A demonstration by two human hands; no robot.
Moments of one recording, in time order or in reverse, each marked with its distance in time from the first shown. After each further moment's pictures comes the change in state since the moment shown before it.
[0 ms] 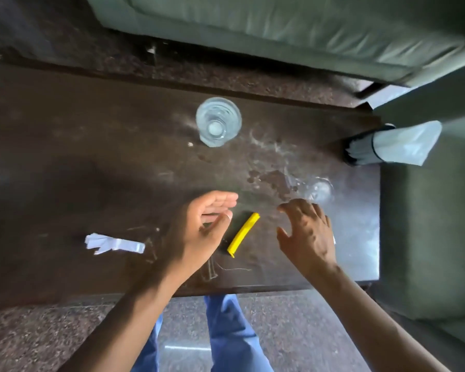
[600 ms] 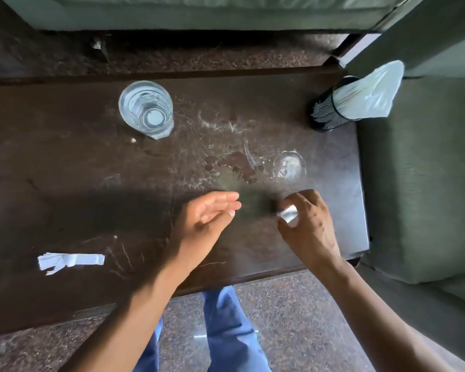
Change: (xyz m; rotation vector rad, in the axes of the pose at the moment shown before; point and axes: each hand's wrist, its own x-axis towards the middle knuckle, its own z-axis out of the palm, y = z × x) left_hand 0.013 -0.003 0.082 0.014 -0.161 -0.234; right_hand -0.016 0.081 0.015 0.334 0.104 0.151
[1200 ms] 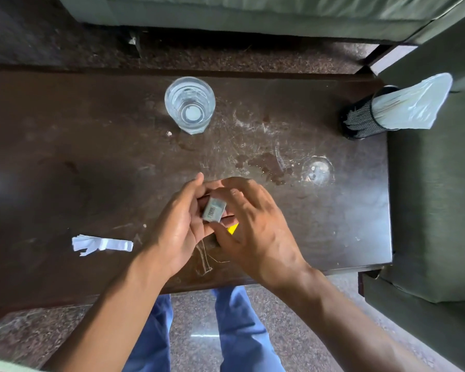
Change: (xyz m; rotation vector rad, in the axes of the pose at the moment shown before) left_hand -0.010 0.005 -0.063 -0.719 0.050 -0.237; right_hand -0.026 -0.144 0.016 0.141 -0.094 -0.524
